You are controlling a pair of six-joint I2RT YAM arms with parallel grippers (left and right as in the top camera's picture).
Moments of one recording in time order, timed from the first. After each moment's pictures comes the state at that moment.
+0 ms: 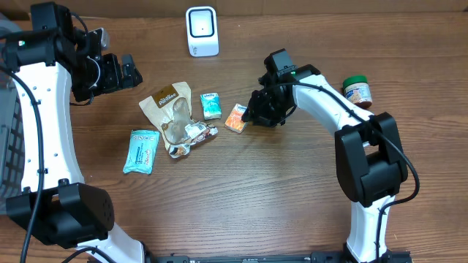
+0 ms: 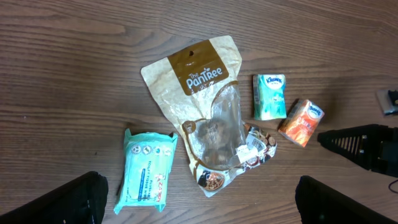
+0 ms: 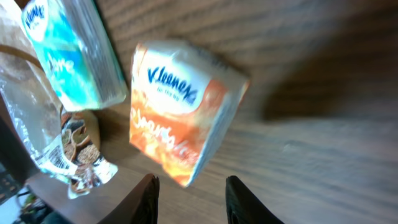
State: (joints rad) left arm 0.20 1.83 1.95 -1.38 0.30 -0.02; right arm 0.39 2.12 1.56 -0.81 -0.51 0.58
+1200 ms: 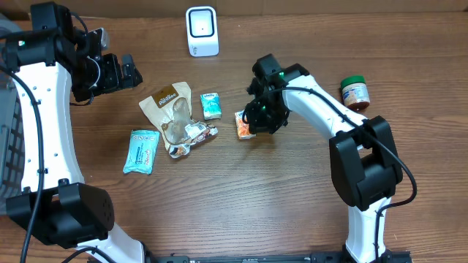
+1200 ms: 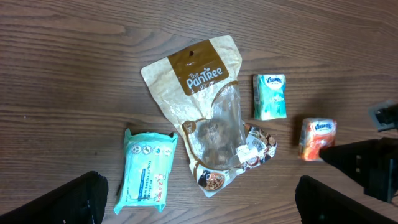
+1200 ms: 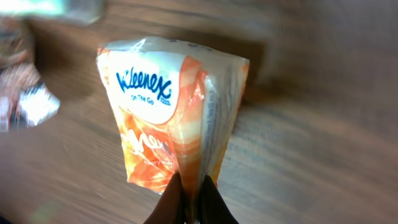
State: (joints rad) left arm 0.20 1.83 1.95 -1.38 0.30 -0.02; right arm 0.45 2.12 1.62 -1.00 -0.34 0.17
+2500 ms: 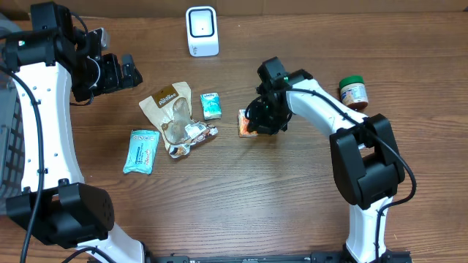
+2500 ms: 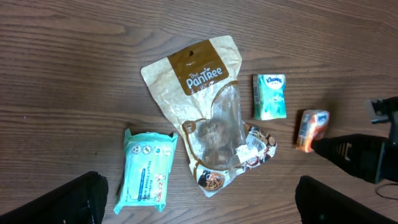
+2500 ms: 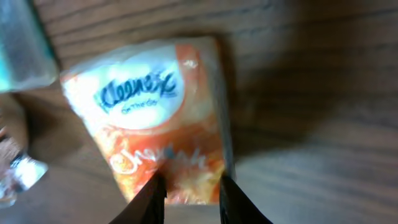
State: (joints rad) left arm 0.20 1.83 1.95 -1.38 0.30 -0.02; right arm 0.42 2.12 1.51 -0.83 -0.36 0.51
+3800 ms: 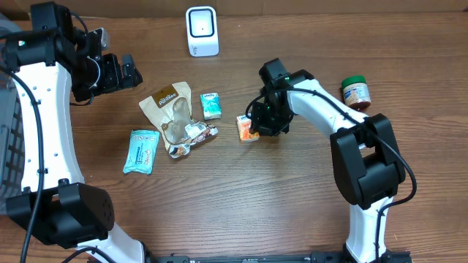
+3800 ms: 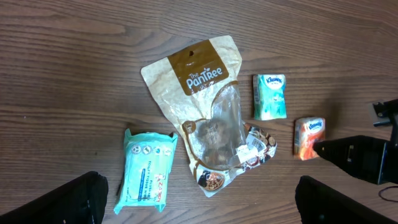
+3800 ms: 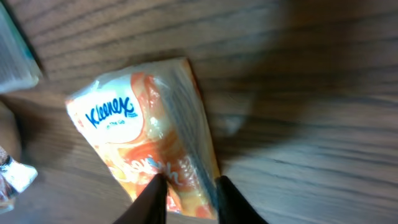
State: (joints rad) left arm 0.20 1.83 1.95 -1.38 0.30 -0.02; right arm 0.42 2.12 1.52 -0.88 -0.35 0.55
